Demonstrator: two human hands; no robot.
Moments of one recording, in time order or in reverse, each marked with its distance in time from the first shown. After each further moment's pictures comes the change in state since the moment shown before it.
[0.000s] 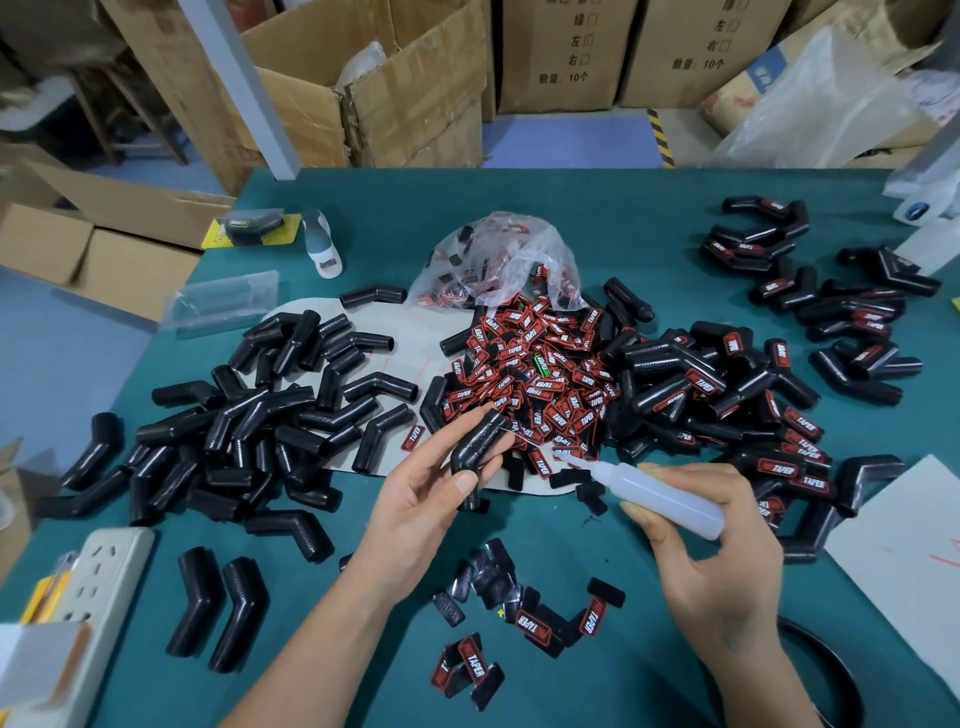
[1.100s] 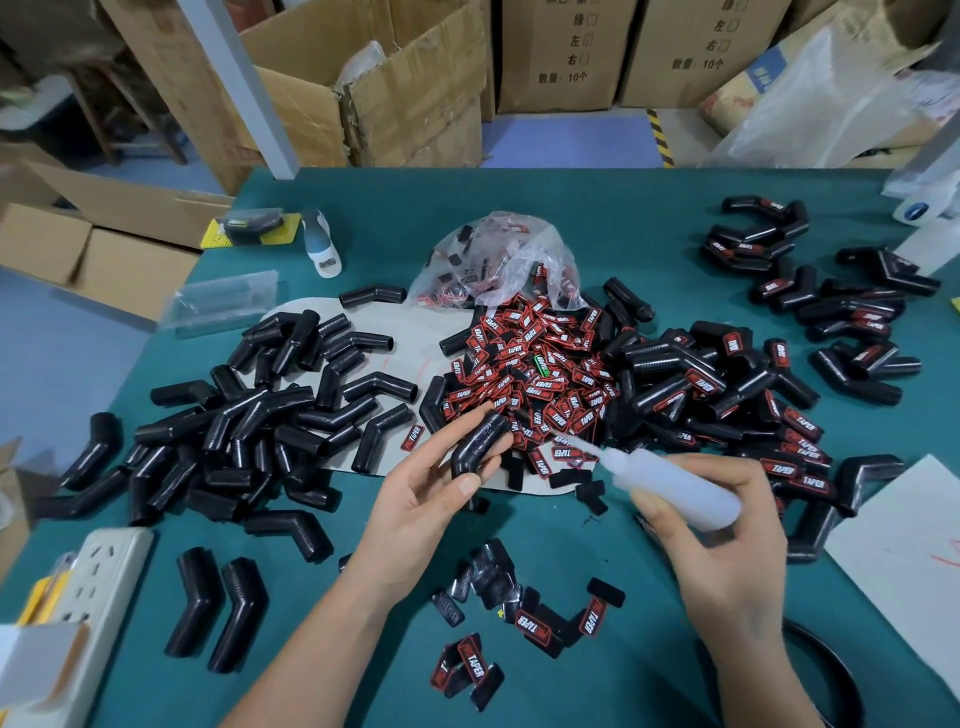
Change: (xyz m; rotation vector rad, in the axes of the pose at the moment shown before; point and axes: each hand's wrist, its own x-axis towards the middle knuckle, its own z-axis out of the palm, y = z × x) left_hand 0.000 0.002 -0.002 0.033 0.020 0.005; right_hand 0.004 -0.009 -0.002 0.209 0.036 0.223
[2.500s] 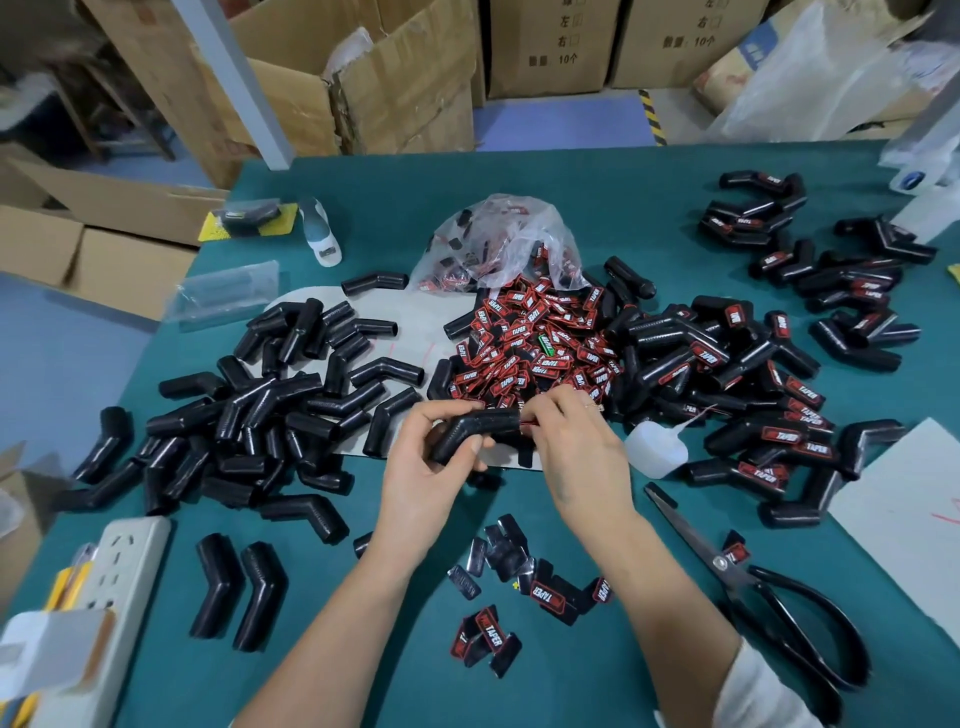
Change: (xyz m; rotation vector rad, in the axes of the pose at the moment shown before) left_hand 0.004 -0.006 -0.003 0.401 0.294 0.067; right_hand 0.026 0.045 0.104 -0.903 -0.285 -0.283
